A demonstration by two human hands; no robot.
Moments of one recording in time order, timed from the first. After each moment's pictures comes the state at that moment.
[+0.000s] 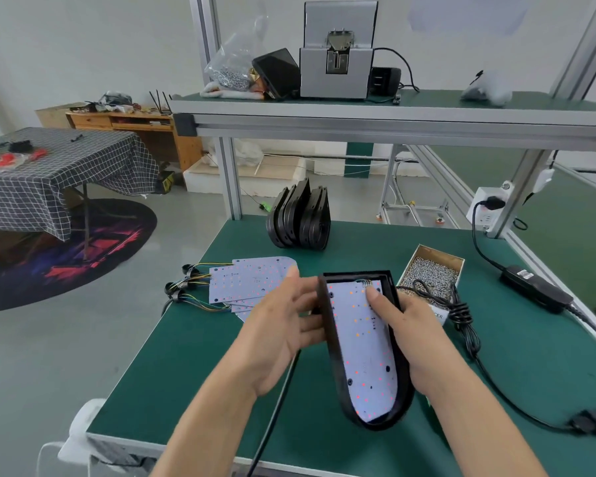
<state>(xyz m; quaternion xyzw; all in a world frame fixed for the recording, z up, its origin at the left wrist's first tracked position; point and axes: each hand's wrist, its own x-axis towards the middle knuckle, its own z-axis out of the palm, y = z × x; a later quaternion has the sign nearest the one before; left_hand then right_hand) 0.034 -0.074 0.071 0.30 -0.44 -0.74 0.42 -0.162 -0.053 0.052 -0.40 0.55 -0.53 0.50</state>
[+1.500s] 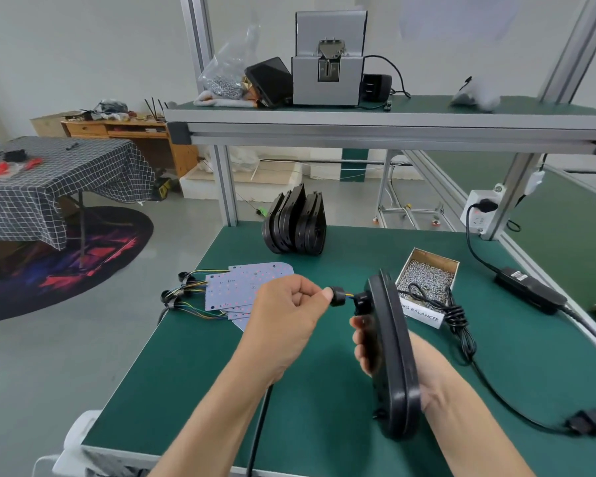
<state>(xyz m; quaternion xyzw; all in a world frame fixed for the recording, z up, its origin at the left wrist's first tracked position) 0.019 -0.085 0.075 0.45 -0.61 -0.47 0.45 -0.186 -0.065 0.005 -0.24 0.37 -0.52 0.73</state>
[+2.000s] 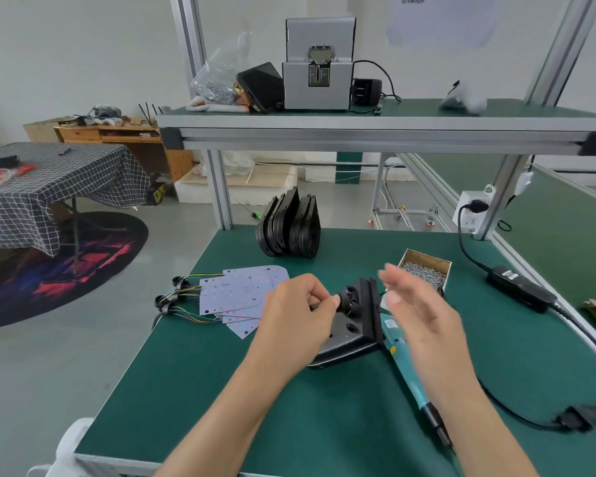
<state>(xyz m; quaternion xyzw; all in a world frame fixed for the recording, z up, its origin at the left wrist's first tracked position) 0.000 -0.087 0.075 0.49 -0.70 -0.35 0.39 -0.184 -0.032 0.051 -0.53 0.53 -0.61 0.26</state>
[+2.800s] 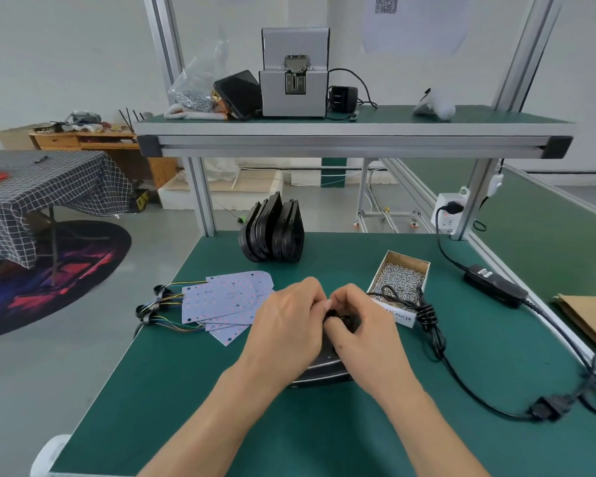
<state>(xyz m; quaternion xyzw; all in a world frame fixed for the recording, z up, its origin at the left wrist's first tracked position) -0.011 -0.078 0.083 0.42 -0.81 -0.19 0.36 -0.148 -0.042 0.051 -0.59 0.60 -0.50 0.20</state>
